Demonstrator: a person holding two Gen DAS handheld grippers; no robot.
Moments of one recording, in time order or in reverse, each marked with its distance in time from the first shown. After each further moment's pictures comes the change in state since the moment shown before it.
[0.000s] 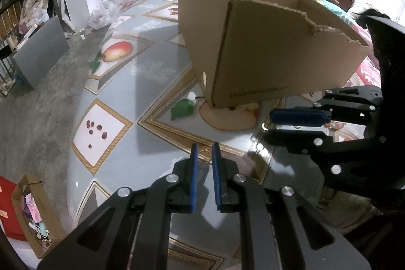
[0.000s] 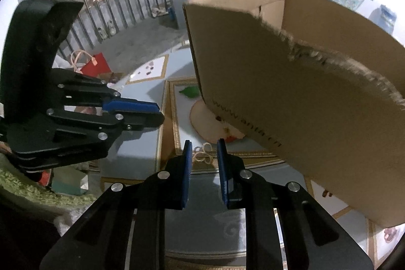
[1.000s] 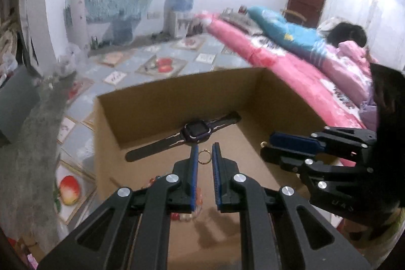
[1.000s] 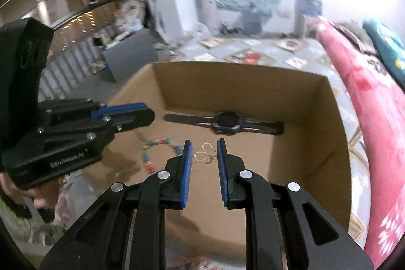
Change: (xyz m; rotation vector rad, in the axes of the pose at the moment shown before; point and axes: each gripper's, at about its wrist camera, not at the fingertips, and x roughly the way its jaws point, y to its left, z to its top) left arm 0.018 -0.067 0.184 0.101 -0.131 -0.145; right arm -0.077 -0.131 0.042 0.349 -0.149 -0.245
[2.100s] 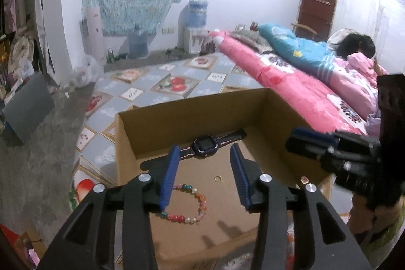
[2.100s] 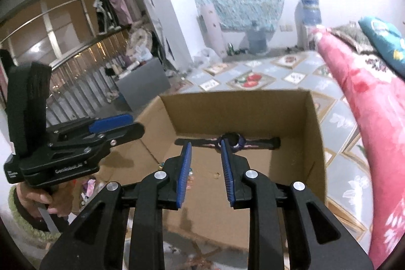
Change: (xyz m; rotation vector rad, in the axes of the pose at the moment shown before) left arm -0.059 -0.015 -0.007 0.005 -0.141 0.085; right arm -0.055 -0.023 0.005 0.057 -0.173 0.133
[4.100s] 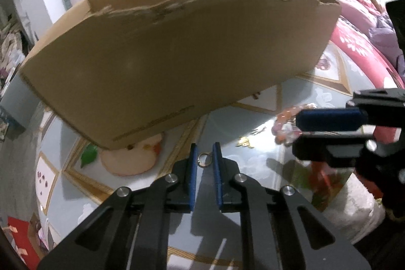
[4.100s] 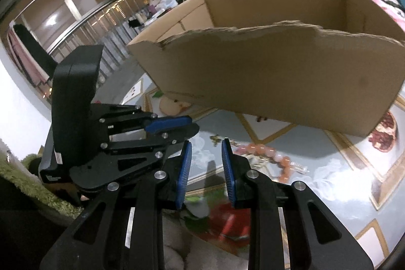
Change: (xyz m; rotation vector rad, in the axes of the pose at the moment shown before) left arm 0.041 -0.035 -0.154 0.108 0.304 0.035; right arm 0.015 0.045 -0.131 -0.017 0.301 0.143
